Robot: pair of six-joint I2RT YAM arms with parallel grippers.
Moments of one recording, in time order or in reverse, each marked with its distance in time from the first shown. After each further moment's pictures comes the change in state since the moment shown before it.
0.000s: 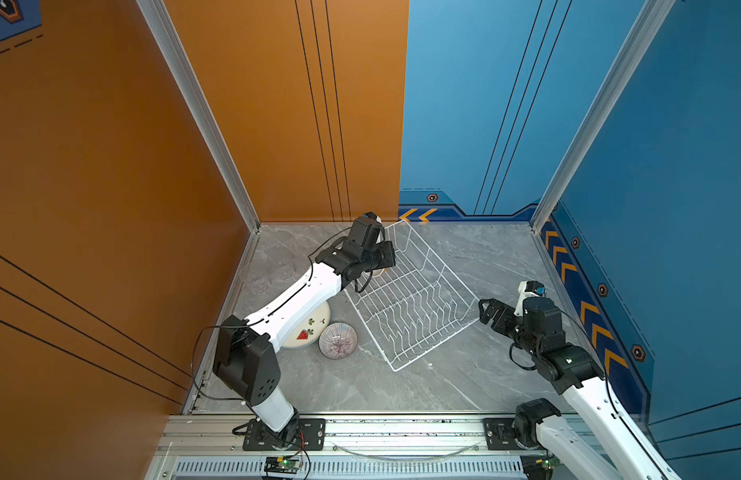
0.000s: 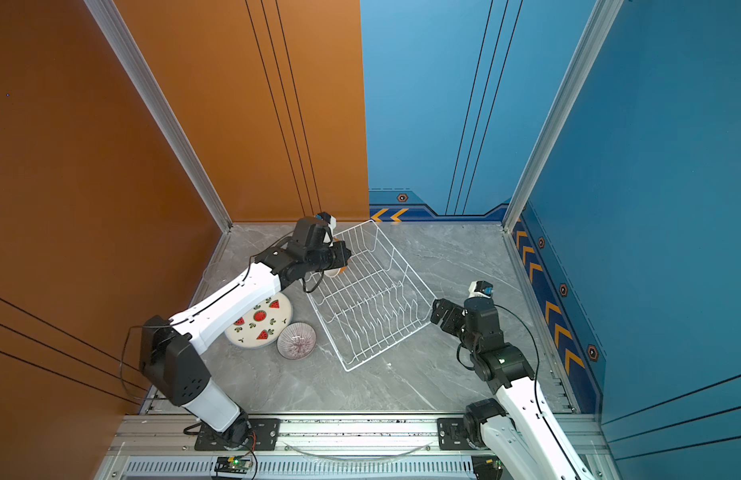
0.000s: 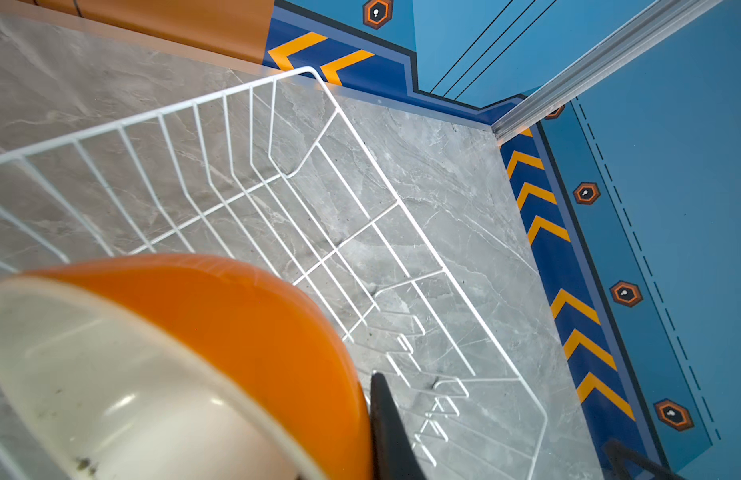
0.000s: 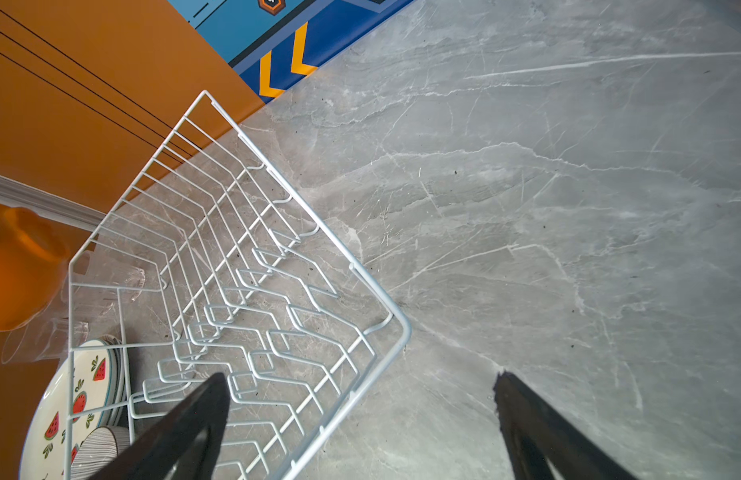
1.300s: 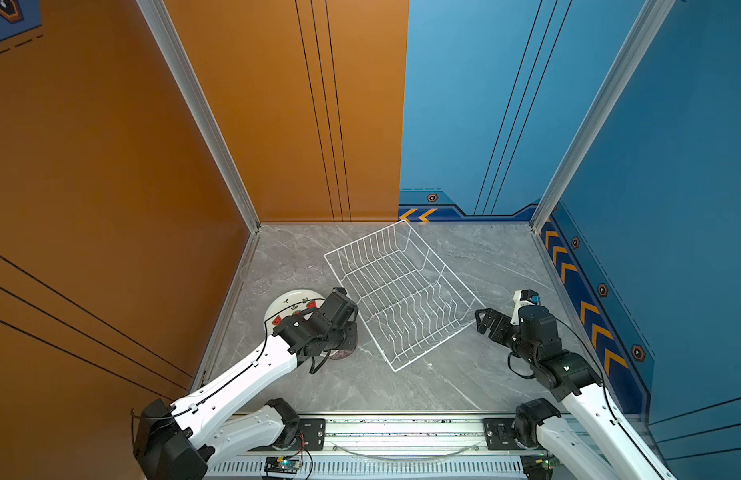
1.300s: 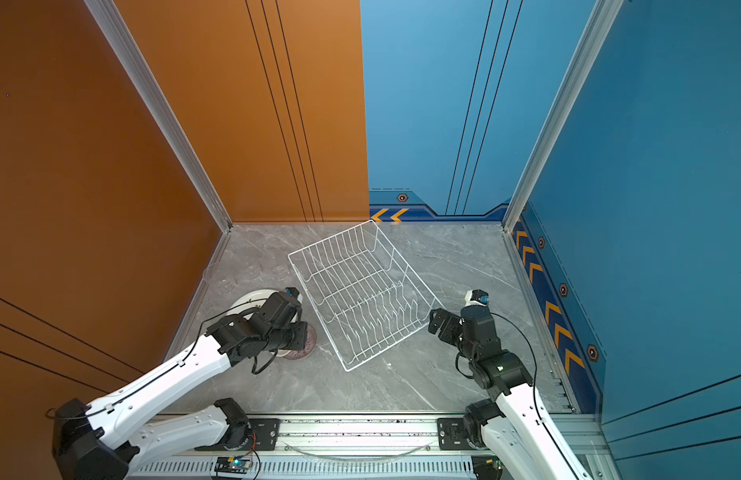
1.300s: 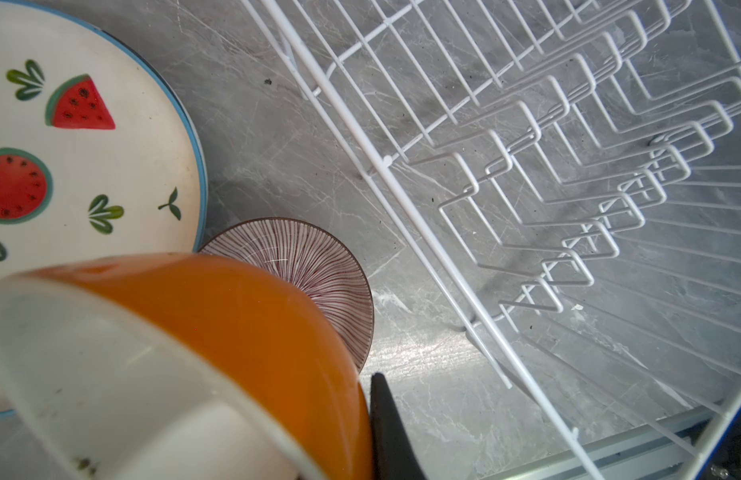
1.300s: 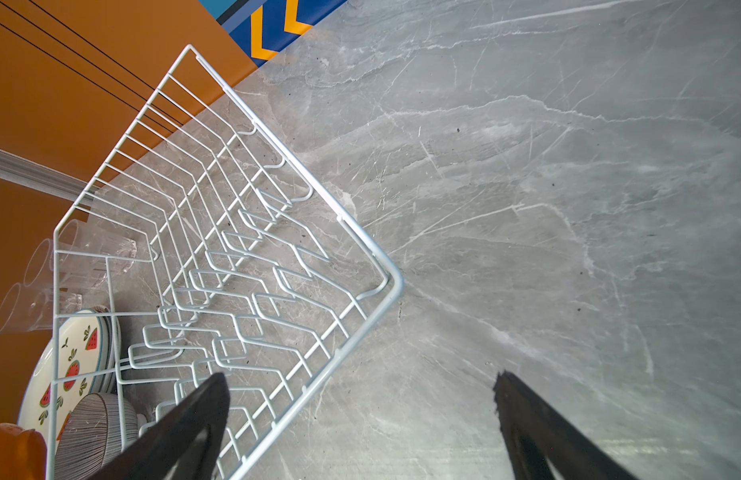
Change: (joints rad) left arm -0.137 -0.529 -0.611 -0.335 -0.160 -0.002; right arm 0.030 -0.051 -0.067 -0.028 -0.008 0.018
